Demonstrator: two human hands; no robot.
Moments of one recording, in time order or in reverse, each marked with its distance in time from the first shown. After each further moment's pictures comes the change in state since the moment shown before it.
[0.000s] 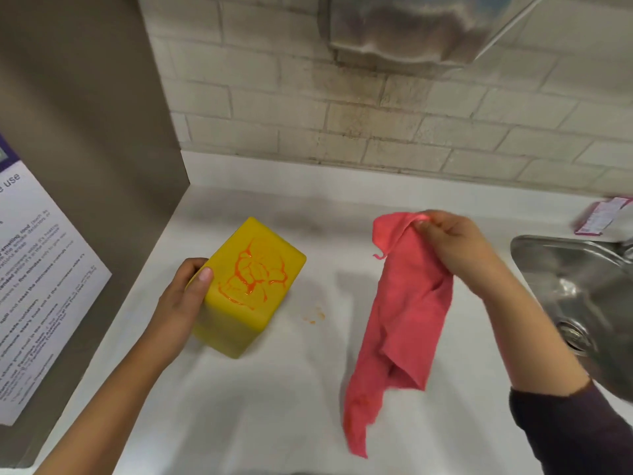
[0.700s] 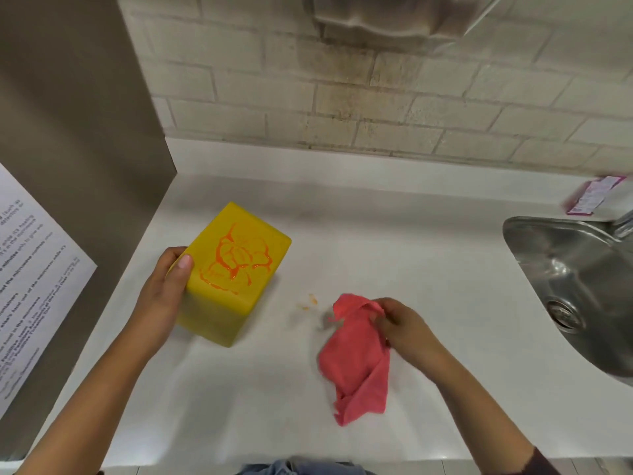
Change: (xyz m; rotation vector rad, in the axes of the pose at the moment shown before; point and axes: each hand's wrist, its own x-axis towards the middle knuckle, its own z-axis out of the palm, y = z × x) left_hand 0.001 -0.002 -0.001 0.033 0.028 0.005; right_hand -0.086 0.078 0.069 -0.043 -0.225 0.338
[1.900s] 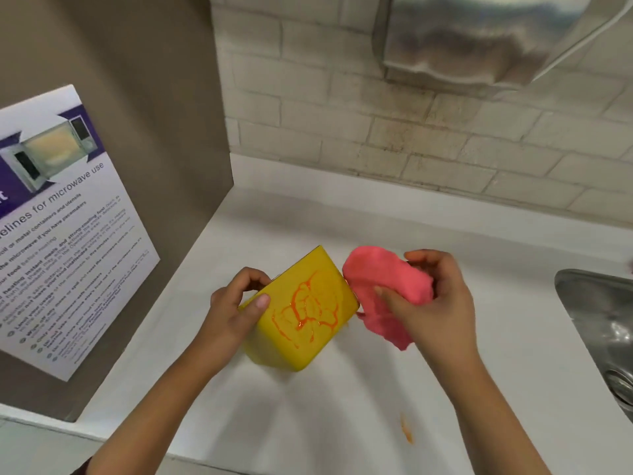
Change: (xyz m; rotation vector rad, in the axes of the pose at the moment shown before) left_hand -0.027 0.003 0.017 -0.117 -0.092 0.153; right_hand -0.015 -0.097 0.001 0.328 0.365 -0.556
